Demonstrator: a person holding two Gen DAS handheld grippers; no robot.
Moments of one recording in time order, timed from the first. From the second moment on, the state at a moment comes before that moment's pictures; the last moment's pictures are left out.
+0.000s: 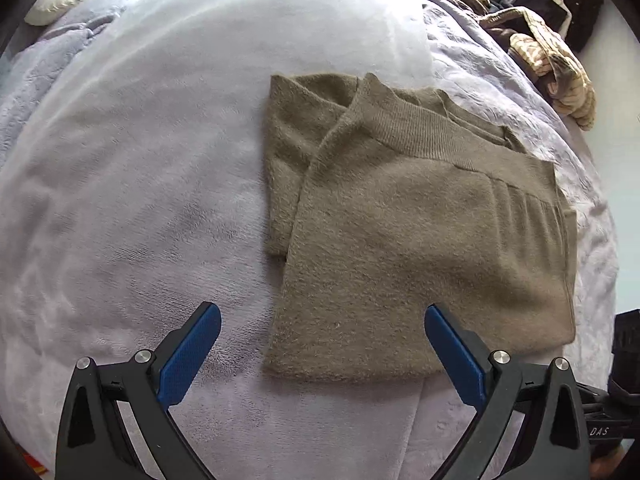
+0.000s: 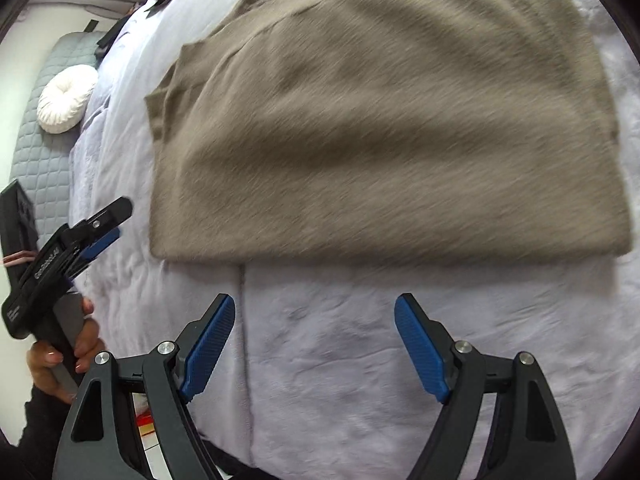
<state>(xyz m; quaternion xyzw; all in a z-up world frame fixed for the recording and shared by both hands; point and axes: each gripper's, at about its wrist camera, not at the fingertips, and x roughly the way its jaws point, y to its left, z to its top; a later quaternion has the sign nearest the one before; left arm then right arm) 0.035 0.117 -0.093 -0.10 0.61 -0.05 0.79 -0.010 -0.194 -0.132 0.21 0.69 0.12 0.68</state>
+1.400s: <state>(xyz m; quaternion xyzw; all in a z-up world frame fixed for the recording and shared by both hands) 0.112 0.165 -0.169 -0.38 0.64 -0.25 0.62 0.048 -0.088 -0.134 0.49 0.54 0.19 0.66</state>
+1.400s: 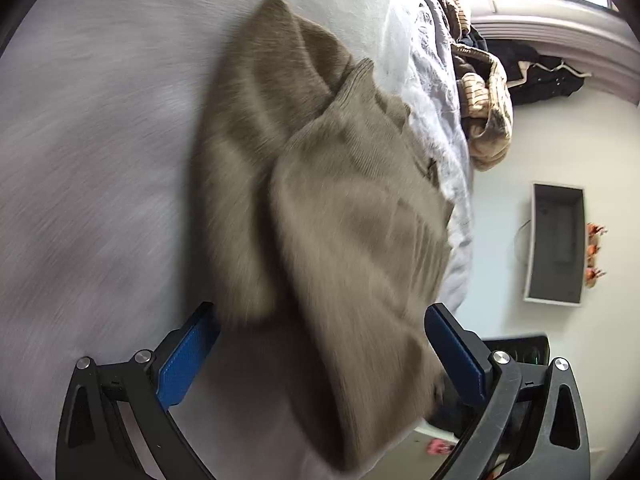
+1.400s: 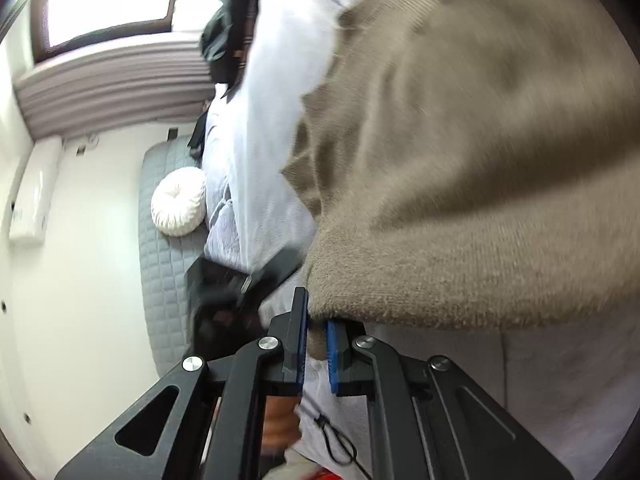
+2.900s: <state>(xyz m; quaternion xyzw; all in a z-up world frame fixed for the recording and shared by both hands) 0.108 -0.169 -0.051 0.01 0.57 -0.37 0.73 0.091 -0.280 -0.180 0.47 0.56 0.12 0.68</state>
